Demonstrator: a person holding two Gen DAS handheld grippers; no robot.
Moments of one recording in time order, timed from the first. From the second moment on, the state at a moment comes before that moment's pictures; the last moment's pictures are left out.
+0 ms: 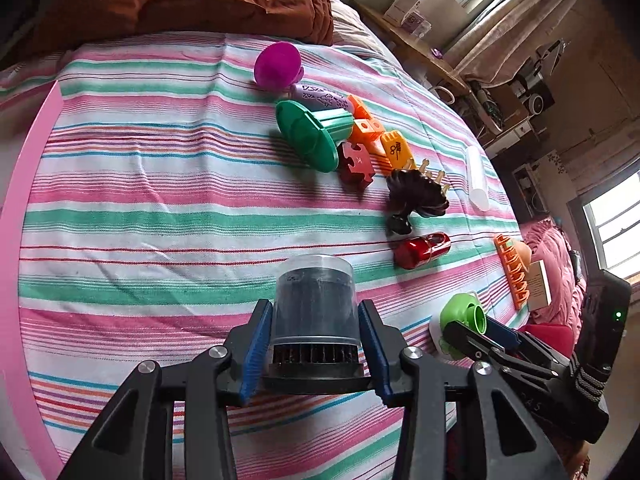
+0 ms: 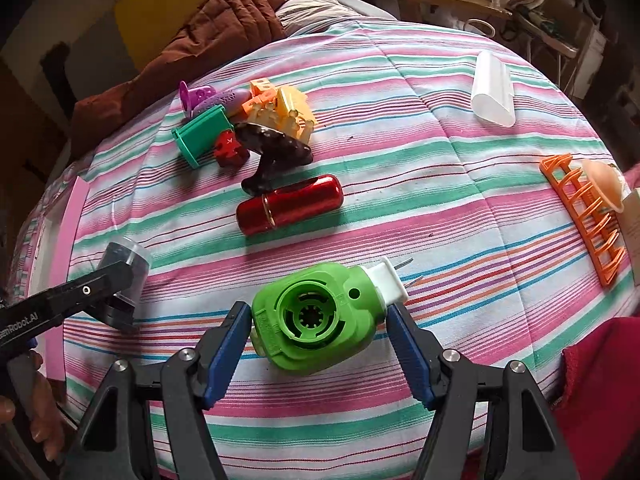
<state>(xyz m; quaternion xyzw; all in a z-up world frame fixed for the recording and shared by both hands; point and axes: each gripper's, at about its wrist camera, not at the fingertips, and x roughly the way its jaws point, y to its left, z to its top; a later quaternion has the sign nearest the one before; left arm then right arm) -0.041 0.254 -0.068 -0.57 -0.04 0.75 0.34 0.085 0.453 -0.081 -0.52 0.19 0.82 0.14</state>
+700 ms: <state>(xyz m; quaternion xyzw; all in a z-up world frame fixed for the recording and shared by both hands) -0.026 0.230 -0.058 -0.53 0.00 0.77 0.34 0.083 0.438 -0.082 -0.51 0.17 0.83 0.11</state>
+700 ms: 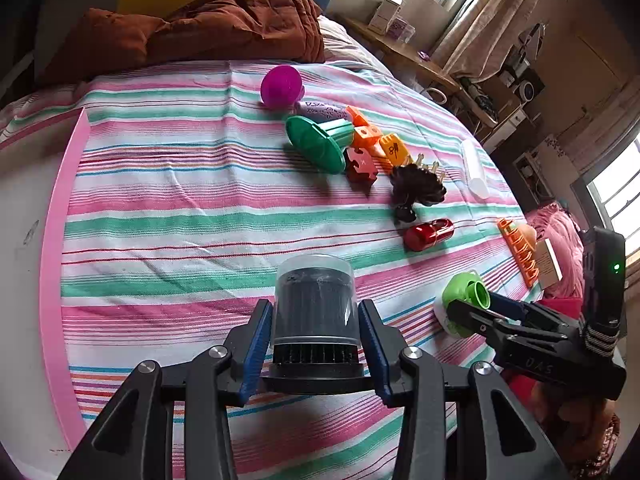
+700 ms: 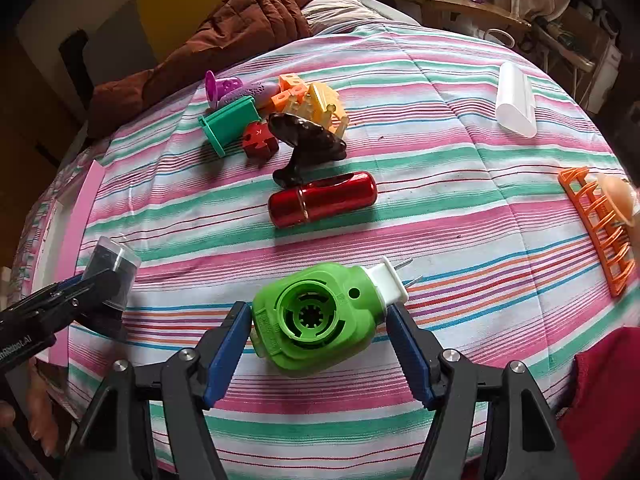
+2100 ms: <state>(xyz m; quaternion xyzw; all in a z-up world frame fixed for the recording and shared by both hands) -0.155 -0.018 -0.027 -0.44 -0.11 0.89 0.08 0.016 0.257 -0.027 -0.44 0.09 0.89 -0.09</state>
